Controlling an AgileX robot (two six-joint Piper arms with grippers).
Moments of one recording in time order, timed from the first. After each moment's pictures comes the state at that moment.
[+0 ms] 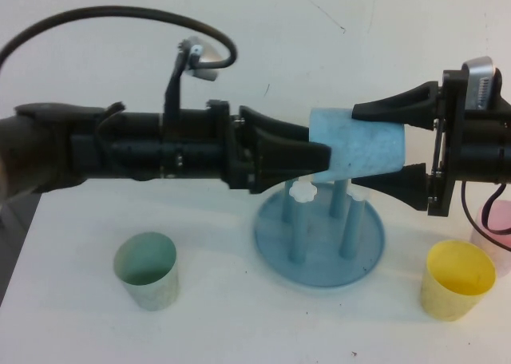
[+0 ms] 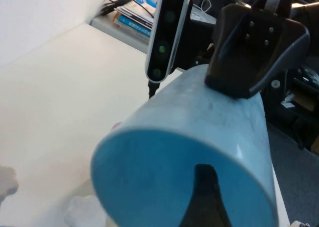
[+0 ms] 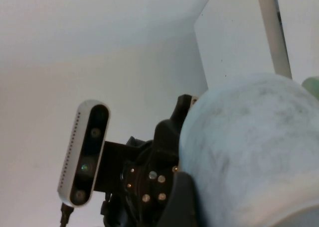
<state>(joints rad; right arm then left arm) 0.09 1.70 -0.97 1.70 1.23 -0.47 -0.26 1.71 -1.14 -1.66 1.18 1.59</state>
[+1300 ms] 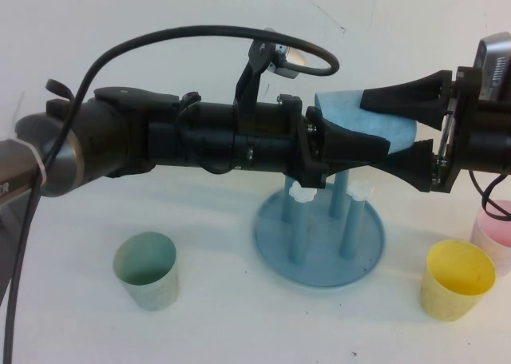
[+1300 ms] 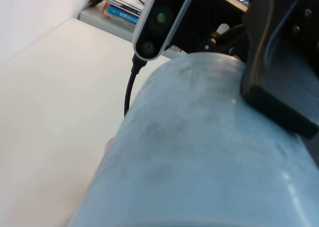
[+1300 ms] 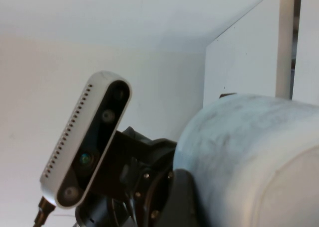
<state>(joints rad) 0.08 1.70 -0.97 1.74 1.23 -0.78 -0.42 1.81 -1.30 -1.66 1.08 1.58</state>
